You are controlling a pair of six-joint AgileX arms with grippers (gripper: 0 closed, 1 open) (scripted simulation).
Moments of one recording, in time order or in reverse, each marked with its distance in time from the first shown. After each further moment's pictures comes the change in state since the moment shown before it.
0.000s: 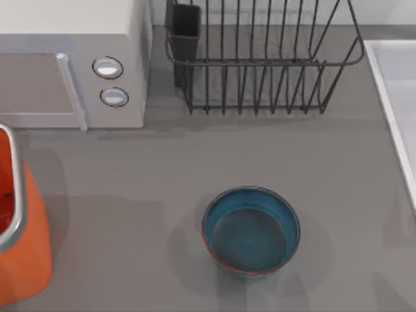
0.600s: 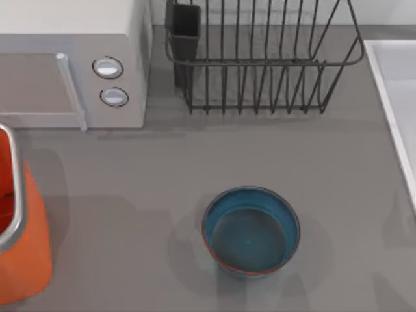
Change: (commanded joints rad) left arm -0.028 -0.094 -0.024 -0.003 -0.032 0.056; right arm 0.000 0.000 0.000 0.000 0.000 0.000
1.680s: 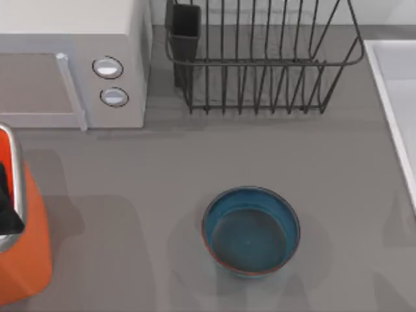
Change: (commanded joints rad) left arm -0.172 -1.346 -0.936 0.988 -0.035 1.103; right arm 0.000 0.000 0.000 0.000 0.000 0.000
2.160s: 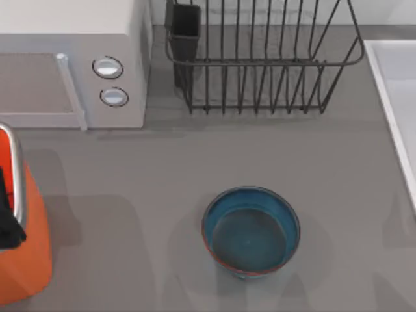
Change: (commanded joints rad) left arm -0.006 -0.214 -0.165 0.177 -0.026 0.178; right arm 0.000 0.000 0.000 0.000 0.000 0.000
